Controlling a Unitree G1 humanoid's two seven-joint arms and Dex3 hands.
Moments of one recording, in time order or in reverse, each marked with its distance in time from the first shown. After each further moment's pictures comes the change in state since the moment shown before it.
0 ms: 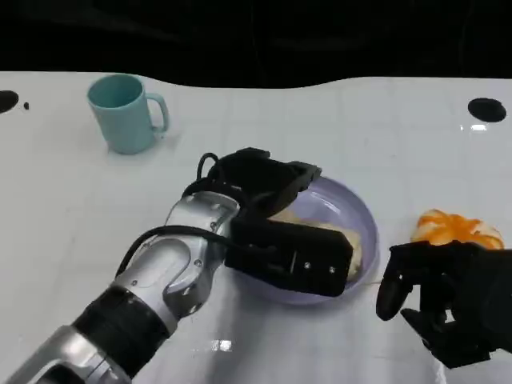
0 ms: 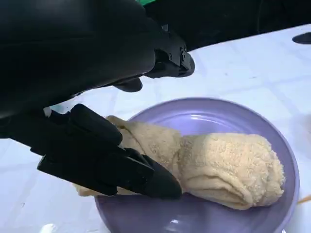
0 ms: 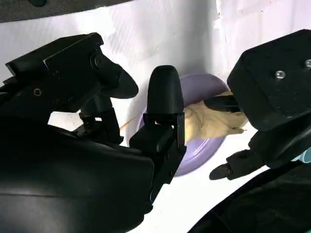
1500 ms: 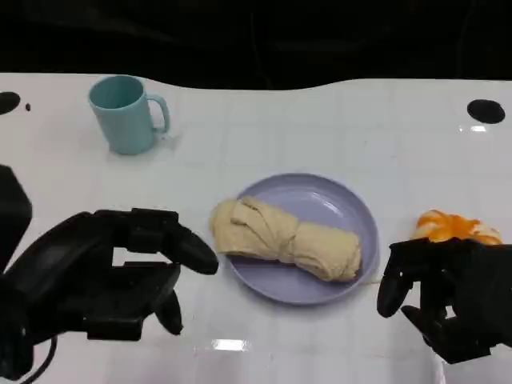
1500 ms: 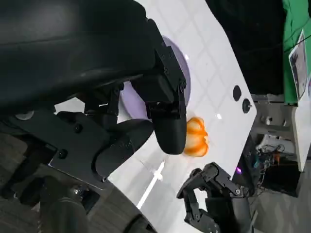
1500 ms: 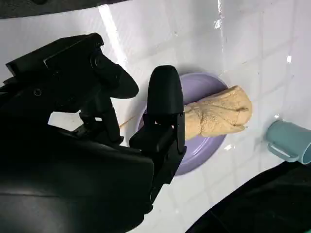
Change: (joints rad) left arm 0.655 0.184 0.835 -1.153 -1.161 0.903 -0.309; right arm -0.021 -0.011 0.000 0.034 0.012 -0.021 0.008
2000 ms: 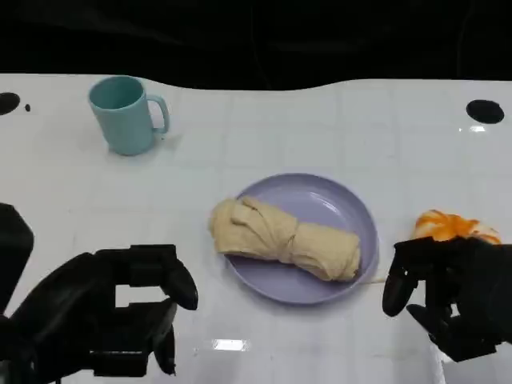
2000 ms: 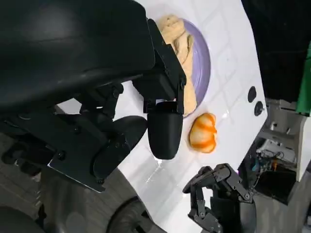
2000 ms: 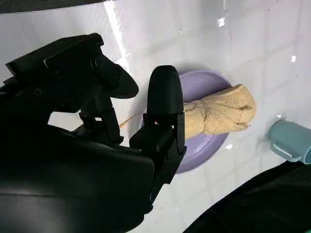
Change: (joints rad) left arm 0.114 -0.014 -0.027 0.035 -0.116 -0.023 0.121; right arm 0.000 -0.020 -0.012 0.026 0.001 -0.034 0.008
